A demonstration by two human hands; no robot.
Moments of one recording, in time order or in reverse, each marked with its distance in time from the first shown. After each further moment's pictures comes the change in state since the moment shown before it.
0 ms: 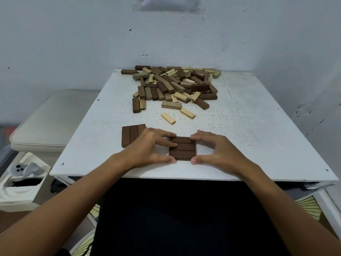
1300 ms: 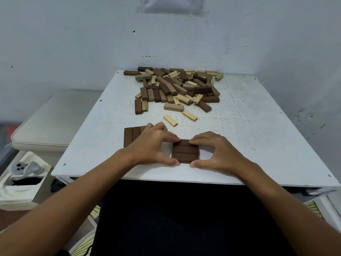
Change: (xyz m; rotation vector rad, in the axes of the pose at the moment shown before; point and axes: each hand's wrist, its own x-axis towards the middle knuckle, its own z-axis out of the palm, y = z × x) left_hand 0.014 0.004 -0.005 0.216 -0.094 -0.018; right_hand 0.012 0.008 0.001 -0.206 0.020 -0.210
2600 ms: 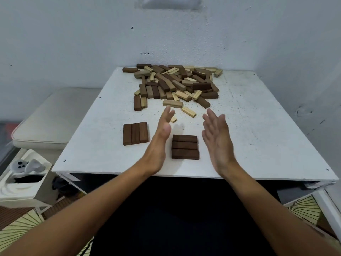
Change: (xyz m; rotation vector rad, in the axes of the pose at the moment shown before) left_hand -0.010 0.050 0.026 -1.017 0.358 -0.200; right_hand 0.003 -0.037 0.022 0.993 0.391 0.286
